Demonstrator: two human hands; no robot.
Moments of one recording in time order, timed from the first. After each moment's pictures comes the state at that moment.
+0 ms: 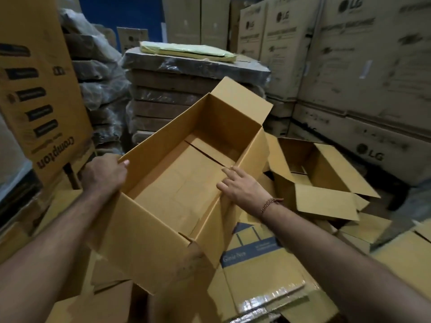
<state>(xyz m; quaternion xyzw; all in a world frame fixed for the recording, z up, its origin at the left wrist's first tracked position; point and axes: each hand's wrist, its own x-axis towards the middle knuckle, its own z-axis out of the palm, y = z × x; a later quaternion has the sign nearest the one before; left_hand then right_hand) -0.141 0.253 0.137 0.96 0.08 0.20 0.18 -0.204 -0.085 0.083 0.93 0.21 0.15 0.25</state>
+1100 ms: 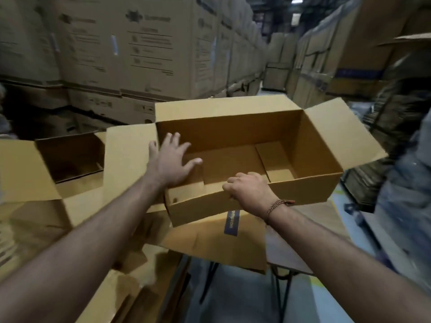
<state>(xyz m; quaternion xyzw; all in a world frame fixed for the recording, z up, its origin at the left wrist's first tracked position) -0.346 -0.465 0.115 0.78 -0.61 0.13 0.11 -0.598 -0.503 0.095 0.94 -0.27 0.06 0.19</state>
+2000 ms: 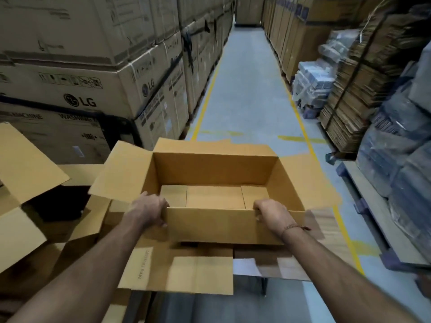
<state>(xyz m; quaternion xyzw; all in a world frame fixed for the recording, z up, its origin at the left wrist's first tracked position) -0.423 -0.718 -0.088 0.70 -0.68 -0.04 -0.21 -0.786 -0.771 -0.096 0.81 -0.57 -0.07 -0.10</state>
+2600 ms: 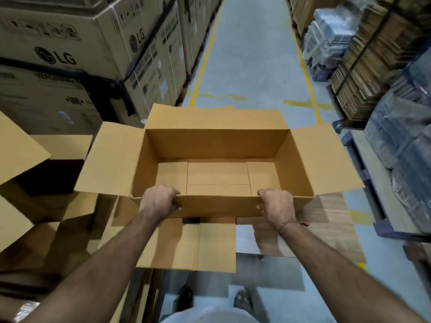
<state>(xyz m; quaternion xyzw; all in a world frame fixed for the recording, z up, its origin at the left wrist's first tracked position) -0.438 -0.726 -0.149 0.73 -0.68 -0.07 -0.09 -0.775 -0.780 -0.154 0.80 -0.60 -0.07 0.00</state>
